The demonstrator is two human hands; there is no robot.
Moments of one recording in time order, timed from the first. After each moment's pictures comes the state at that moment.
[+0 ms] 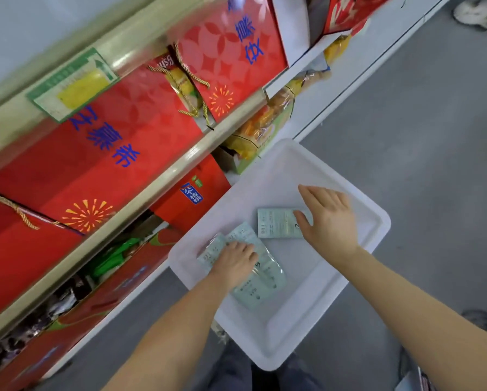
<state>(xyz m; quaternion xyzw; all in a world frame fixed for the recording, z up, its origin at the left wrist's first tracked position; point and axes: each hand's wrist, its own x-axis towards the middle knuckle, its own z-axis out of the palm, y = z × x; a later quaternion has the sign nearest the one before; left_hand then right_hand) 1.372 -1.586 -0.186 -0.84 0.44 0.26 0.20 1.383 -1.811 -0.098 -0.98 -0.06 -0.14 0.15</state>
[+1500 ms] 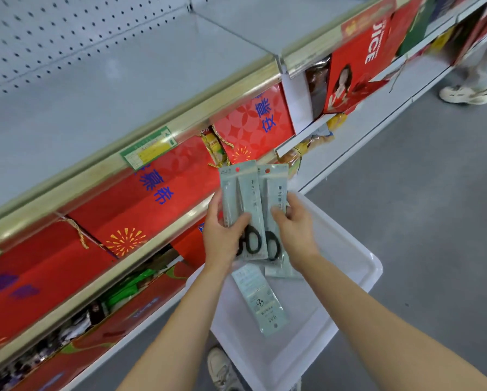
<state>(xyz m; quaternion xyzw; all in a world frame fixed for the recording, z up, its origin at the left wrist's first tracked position) 1.426 -1.595 -0.004 -0.74 -0.13 -0.02 -0.66 1.419 -1.732 0.021 -0.71 0.16 0.01 0.69</state>
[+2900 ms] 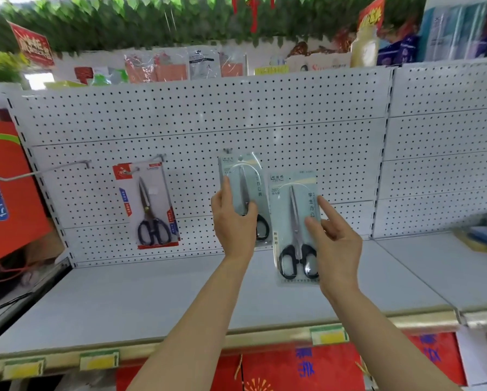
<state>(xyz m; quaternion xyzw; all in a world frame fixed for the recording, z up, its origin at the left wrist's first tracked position) 1.470 -1.350 0.387 -0.72 -0.19 -0.54 -0.40 1.488 -1.504 0.364 -0.55 -0.19 -0.14 0.80</state>
